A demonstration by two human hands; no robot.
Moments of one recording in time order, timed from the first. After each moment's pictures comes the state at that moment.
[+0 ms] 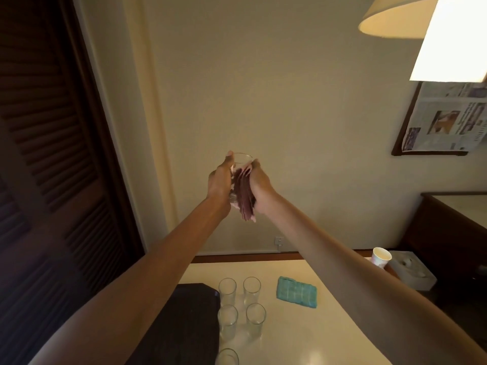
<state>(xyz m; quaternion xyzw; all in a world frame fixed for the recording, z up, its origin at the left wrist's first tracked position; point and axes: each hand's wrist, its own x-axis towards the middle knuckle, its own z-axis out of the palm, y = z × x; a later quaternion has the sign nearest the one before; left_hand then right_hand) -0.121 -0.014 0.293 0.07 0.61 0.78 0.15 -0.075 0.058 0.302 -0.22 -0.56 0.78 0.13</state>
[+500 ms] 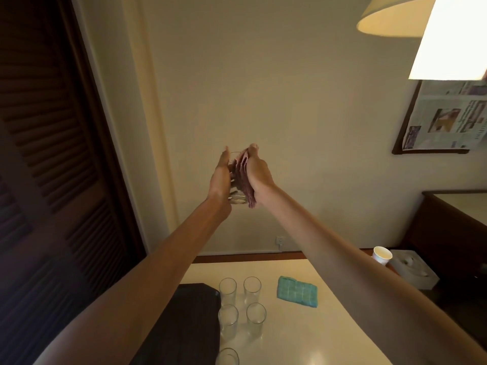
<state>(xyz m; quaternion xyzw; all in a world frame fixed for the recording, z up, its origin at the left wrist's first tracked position) -0.110 -0.011 0.297 0.11 0.57 0.79 0.18 -0.092 0.071 0.311 -0.20 -0.66 0.70 0.20</state>
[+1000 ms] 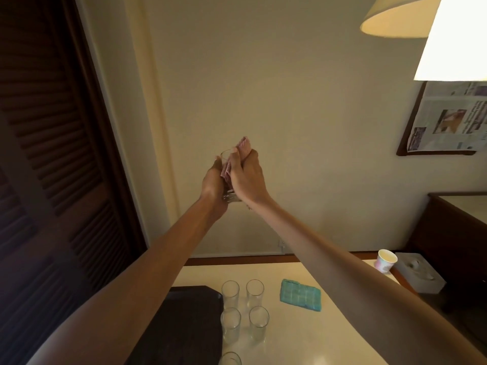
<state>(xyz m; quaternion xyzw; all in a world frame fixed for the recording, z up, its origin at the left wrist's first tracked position) -0.125 -0.024 0.298 0.09 0.53 0.82 0.20 -0.084 0.047 0.309 -0.11 -0.77 0.52 0.34</state>
